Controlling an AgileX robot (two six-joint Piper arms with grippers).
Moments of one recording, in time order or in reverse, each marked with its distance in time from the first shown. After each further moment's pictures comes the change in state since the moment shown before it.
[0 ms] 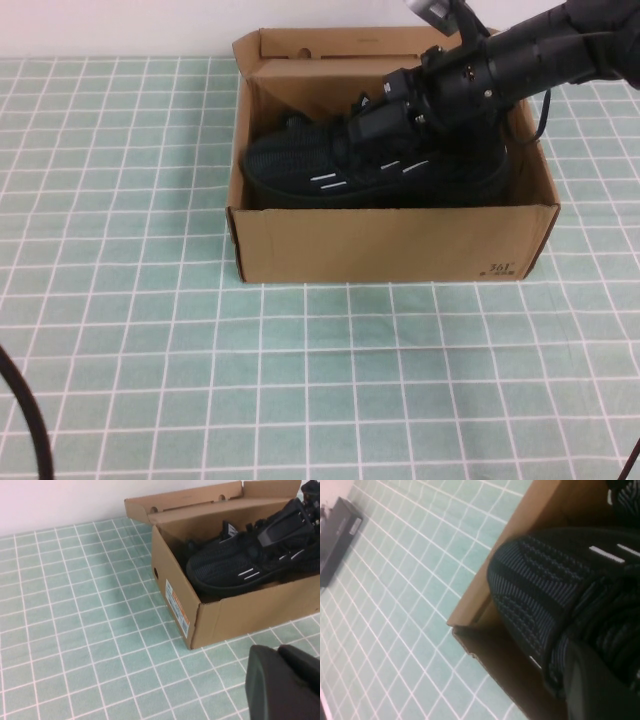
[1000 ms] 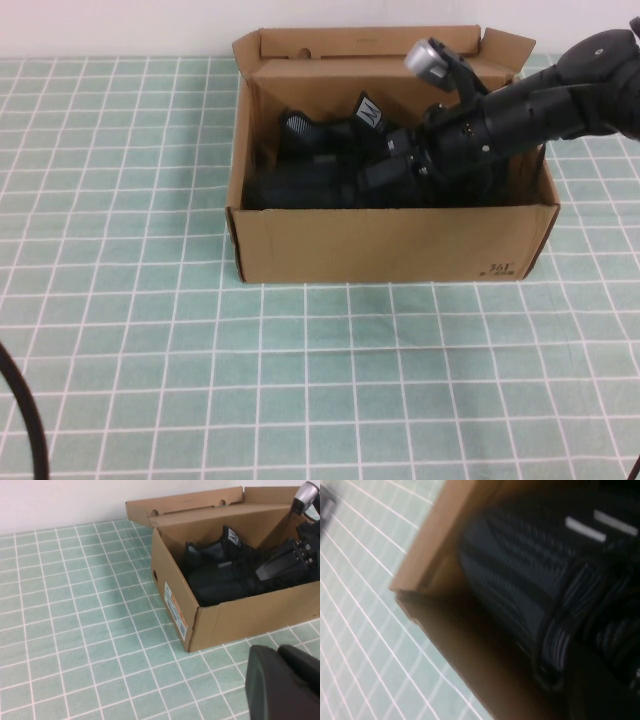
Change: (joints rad) right arm 0.000 0.004 0.188 0.052 -0.080 -0.148; left arm 0.000 0.000 0.000 0.000 -0.011 -0.026
